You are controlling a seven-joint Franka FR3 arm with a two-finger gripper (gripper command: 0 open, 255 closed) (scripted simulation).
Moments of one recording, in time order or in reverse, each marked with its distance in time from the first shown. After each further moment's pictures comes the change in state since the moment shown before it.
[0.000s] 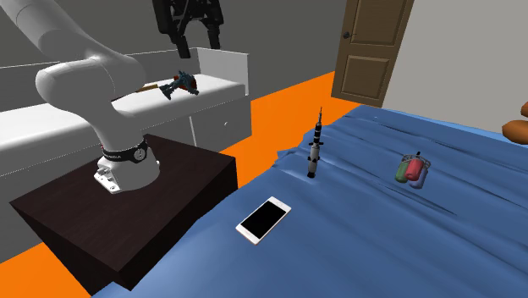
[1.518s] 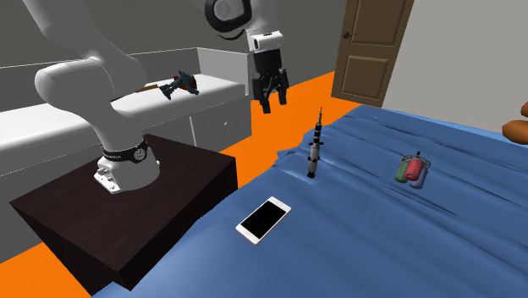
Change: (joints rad) arm -0.049 0.471 0.549 -0.078 -0.074 0.686 0.620
